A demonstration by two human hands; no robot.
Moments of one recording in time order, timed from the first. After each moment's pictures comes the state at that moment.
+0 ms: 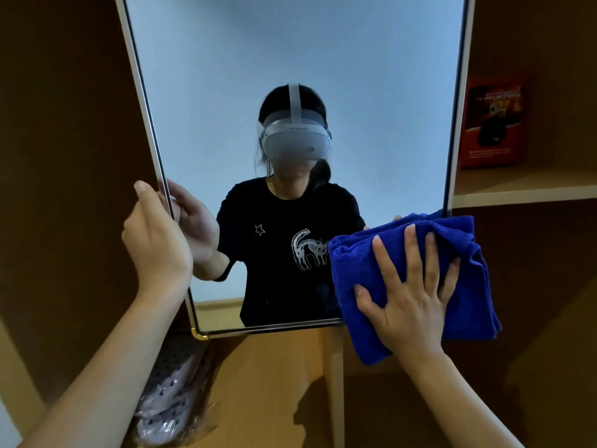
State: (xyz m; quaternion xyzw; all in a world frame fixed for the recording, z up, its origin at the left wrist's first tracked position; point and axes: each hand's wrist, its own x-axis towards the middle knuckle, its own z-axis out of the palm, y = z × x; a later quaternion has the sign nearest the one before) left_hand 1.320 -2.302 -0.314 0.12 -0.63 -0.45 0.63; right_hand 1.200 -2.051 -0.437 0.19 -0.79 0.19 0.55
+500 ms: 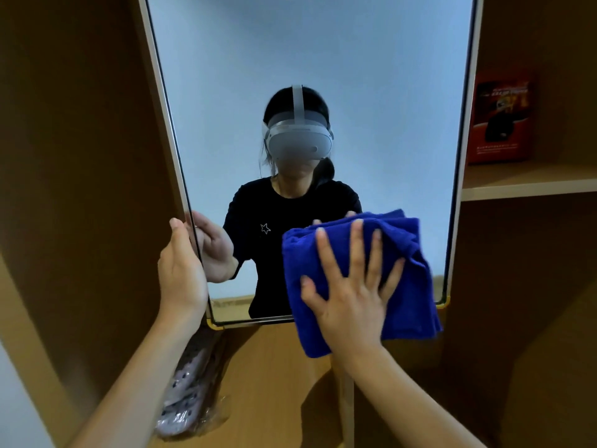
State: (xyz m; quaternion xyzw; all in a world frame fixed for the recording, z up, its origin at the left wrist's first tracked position) left_hand 1.334 -2.306 -0.358 0.11 -0.67 -0.53 0.50; right_hand 1.246 -2.130 -0.432 0.19 -0.81 0.22 0.51
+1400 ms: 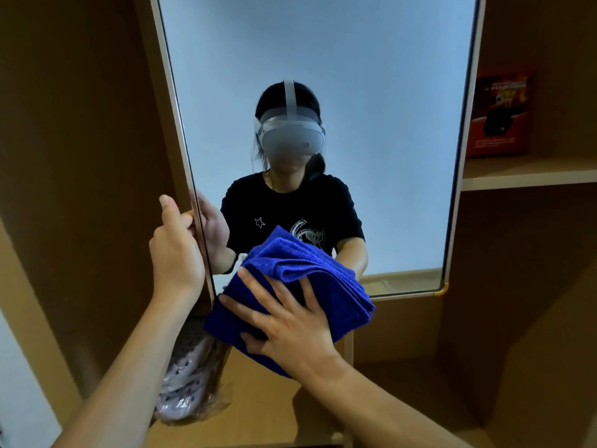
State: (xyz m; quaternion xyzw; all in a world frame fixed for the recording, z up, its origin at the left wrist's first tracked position) left_hand 1.351 -2.301 -0.342 0.14 -0.67 -0.54 0.49; right_hand 1.282 -2.175 -0.464 0.40 -0.77 0.01 0.49
